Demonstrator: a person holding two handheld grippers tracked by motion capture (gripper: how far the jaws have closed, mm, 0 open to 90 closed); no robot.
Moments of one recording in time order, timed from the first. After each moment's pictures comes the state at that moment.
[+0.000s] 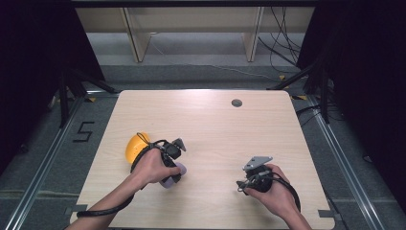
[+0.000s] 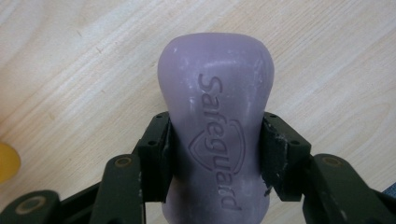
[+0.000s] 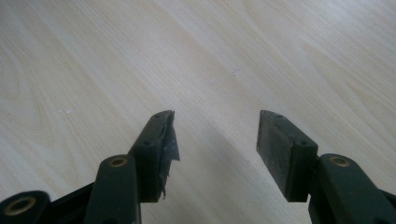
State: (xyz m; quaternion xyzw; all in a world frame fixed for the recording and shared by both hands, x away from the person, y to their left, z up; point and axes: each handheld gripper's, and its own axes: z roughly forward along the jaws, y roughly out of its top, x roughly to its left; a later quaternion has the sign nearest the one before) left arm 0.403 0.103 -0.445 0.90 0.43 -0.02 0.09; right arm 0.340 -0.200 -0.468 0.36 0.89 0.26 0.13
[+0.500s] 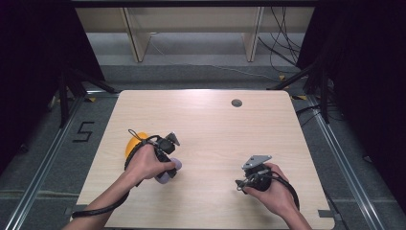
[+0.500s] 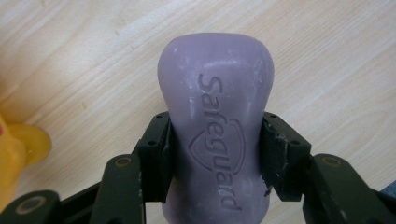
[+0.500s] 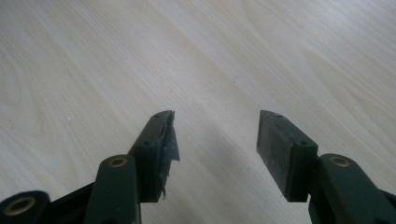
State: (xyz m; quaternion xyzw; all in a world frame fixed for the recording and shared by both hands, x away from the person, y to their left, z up) left arm 0.411 0.120 -0.432 0.88 0.46 -0.02 0.10; right arm 0.343 -0.198 -0.468 0.36 0.89 0.27 0.13
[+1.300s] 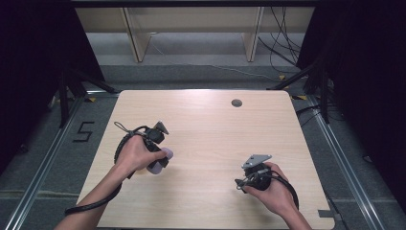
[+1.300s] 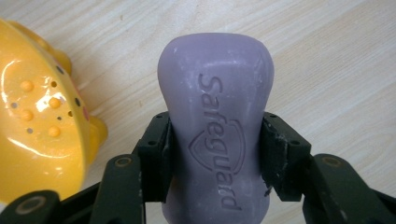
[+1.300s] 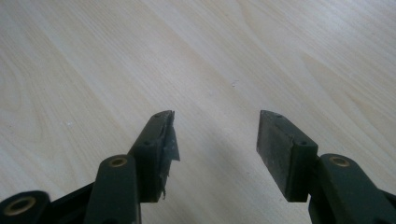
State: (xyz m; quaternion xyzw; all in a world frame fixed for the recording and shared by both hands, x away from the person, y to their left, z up) left arm 0.425 0.147 -0.411 0.86 0.50 0.00 0.12; right arm 0.345 -0.197 -0.467 0.36 0.88 0.27 0.13
